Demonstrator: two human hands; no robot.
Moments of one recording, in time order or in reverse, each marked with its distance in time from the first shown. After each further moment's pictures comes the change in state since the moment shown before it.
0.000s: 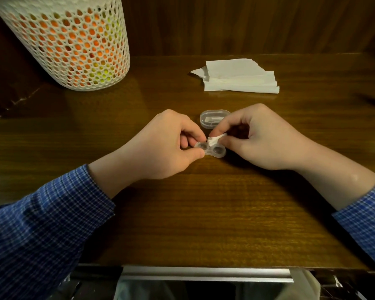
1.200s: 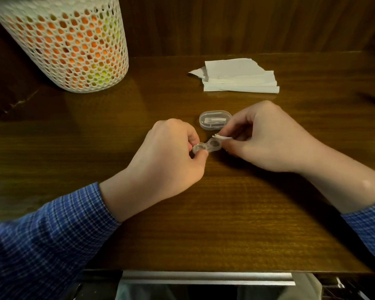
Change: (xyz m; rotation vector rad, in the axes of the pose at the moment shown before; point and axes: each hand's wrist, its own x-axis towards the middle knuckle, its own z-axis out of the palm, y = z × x) left_hand -0.011 0.021 0.020 0.139 0.227 -0.180; right_hand -0.002 0.002 -0.003 -0.032 0.065 0.105
